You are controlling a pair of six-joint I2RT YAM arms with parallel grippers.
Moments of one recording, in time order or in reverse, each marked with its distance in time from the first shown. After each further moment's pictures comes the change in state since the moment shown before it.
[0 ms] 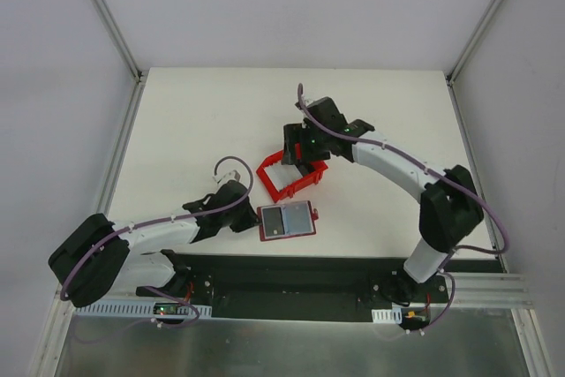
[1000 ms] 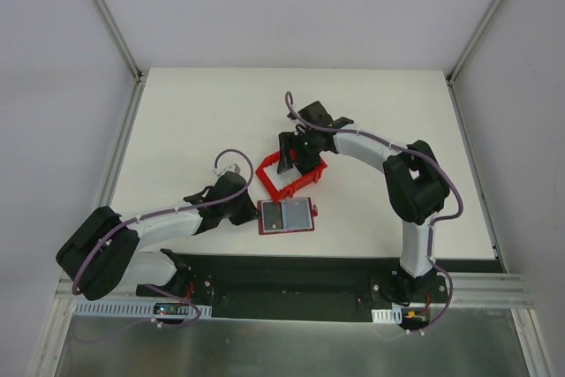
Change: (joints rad) left arm 0.091 0.068 0.039 0.034 0.060 0.079; right arm -0.050 0.341 0.128 -0.006 -0.188 -0.050
